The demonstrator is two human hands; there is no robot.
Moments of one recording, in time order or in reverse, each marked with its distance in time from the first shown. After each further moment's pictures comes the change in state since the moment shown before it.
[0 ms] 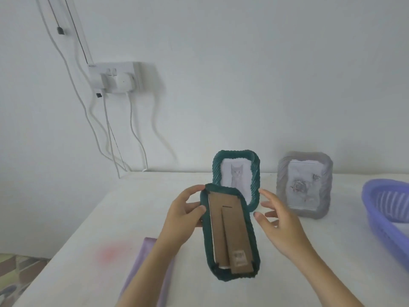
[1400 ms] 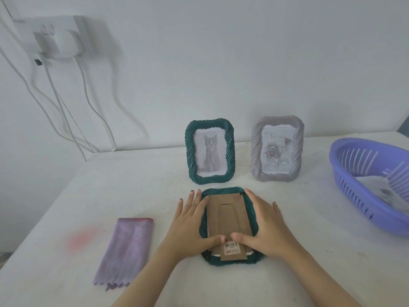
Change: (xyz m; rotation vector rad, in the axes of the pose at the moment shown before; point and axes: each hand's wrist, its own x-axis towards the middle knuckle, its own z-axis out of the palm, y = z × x) left_hand 0.001 -0.107 0.049 1.102 -0.319 0.274; right_hand -0.047 0.075 0.007 -0.380 -0.213 0.026
